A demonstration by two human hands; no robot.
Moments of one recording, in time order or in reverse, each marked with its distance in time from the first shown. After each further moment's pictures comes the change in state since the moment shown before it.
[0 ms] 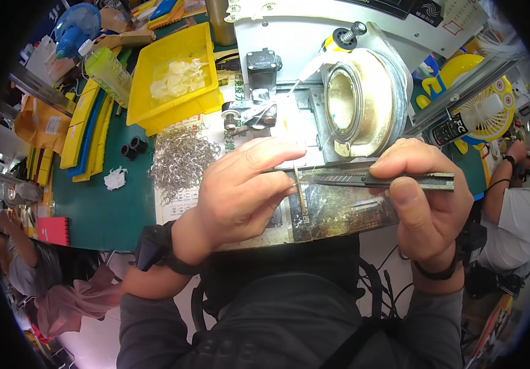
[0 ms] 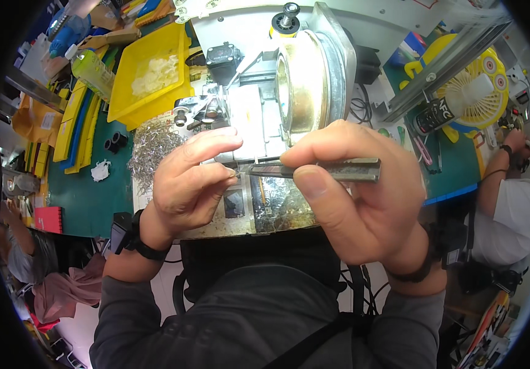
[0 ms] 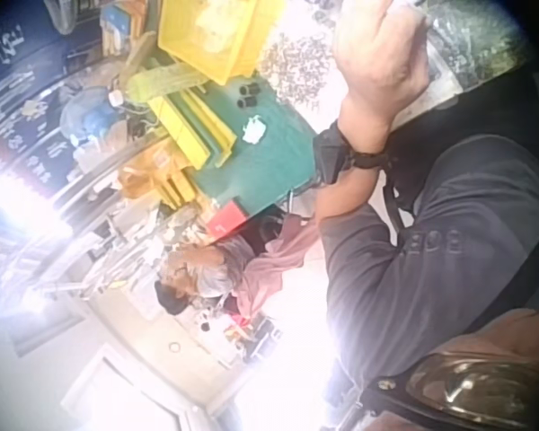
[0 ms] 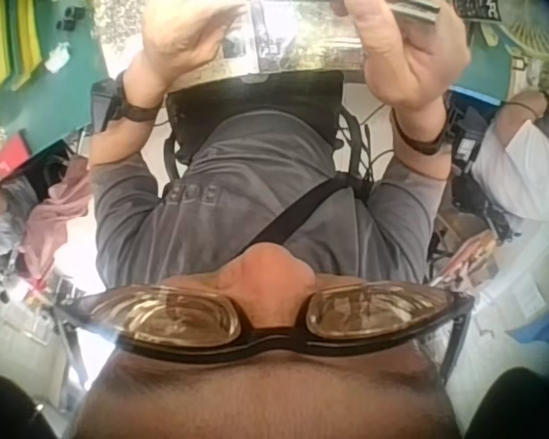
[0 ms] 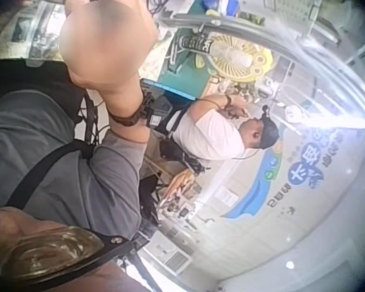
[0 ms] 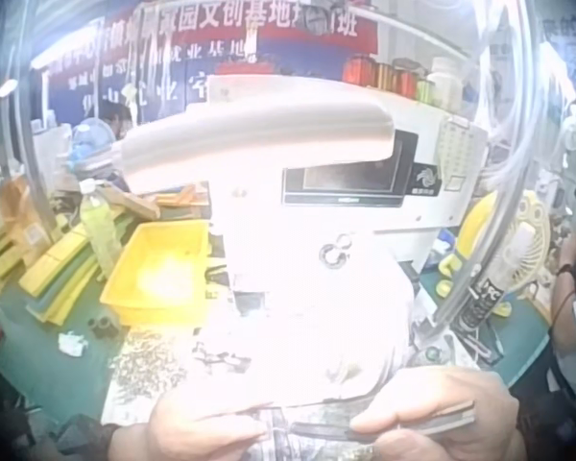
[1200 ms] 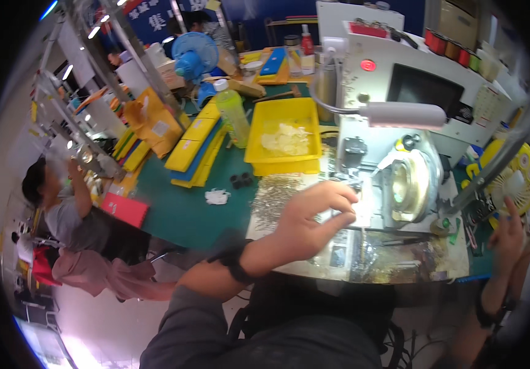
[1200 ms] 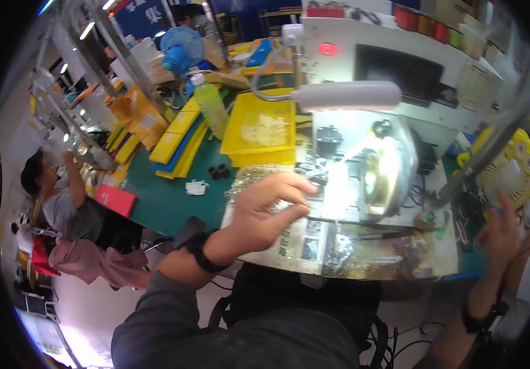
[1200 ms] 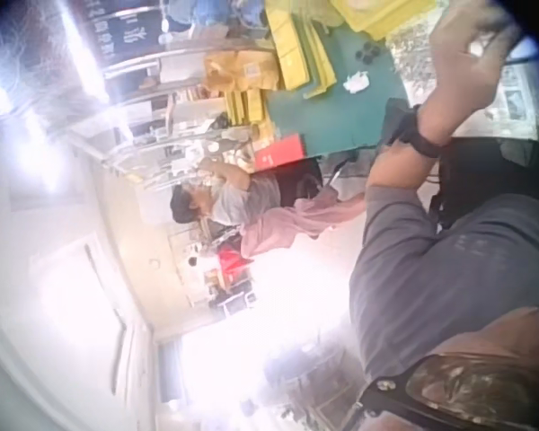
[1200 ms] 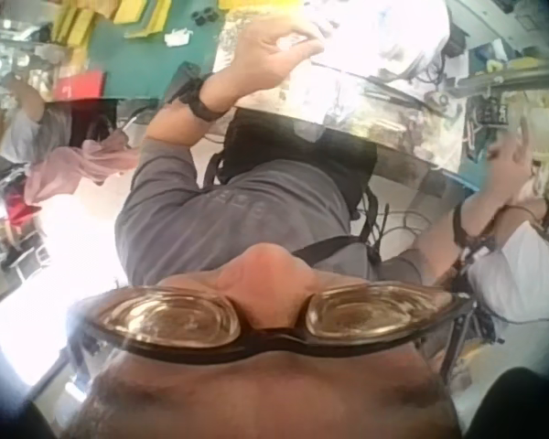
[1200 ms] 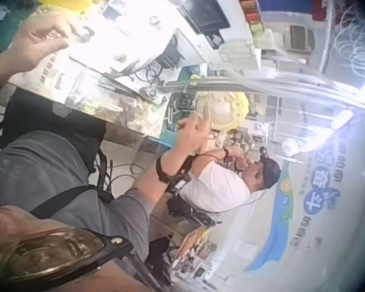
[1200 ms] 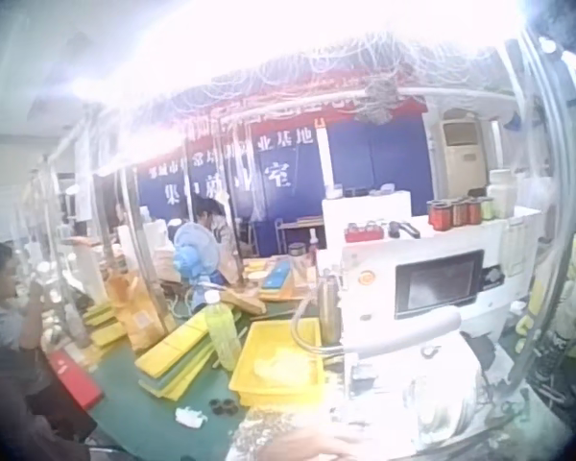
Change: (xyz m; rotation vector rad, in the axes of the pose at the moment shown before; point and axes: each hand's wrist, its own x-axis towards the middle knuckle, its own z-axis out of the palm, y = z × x) left_hand 0.011 0.040 -0.039 -0.141 0.179 -0.321; right_hand -0.057 0.046 -0.164 -0.259 0.448 0.548
